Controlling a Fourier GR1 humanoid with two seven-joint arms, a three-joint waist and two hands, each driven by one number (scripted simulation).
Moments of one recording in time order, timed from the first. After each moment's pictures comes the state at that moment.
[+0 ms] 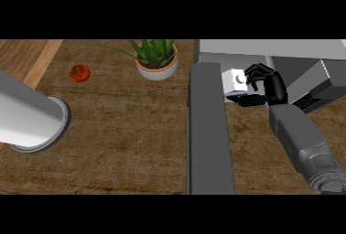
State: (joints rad) left arm 0.48 0.10 0.55 -2.27 0.83 -0.64 0.19; right arm -0.89 -0.25 -0.37 -0.16 0.24 -0.08 -0.82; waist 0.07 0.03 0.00
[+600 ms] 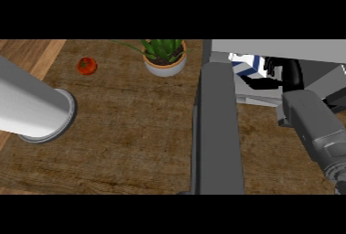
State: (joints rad) left arm 0.40 0.15 0.55 -2.22 0.84 -0.64 0.20; right arm -0.98 -0.33 -0.36 -0.13 0.29 -0.29 -0.73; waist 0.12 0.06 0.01
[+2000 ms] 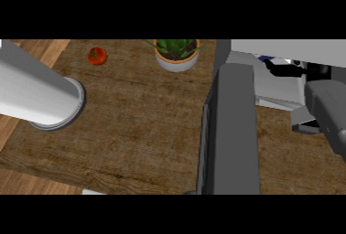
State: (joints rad) left arm 0.29 0.21 0.55 -2.17 0.79 -0.63 0.20; right arm -1.03 -0.44 -0.39 -0.10 0.29 -0.36 -0.68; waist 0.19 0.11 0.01
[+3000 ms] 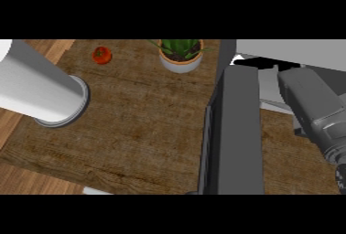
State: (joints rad) left arm 0.23 0.23 0.53 -2.11 0.73 -0.65 0.21; right arm -1.15 -0.34 -0.35 -0.07 0.33 -0.32 -0.60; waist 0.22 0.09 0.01
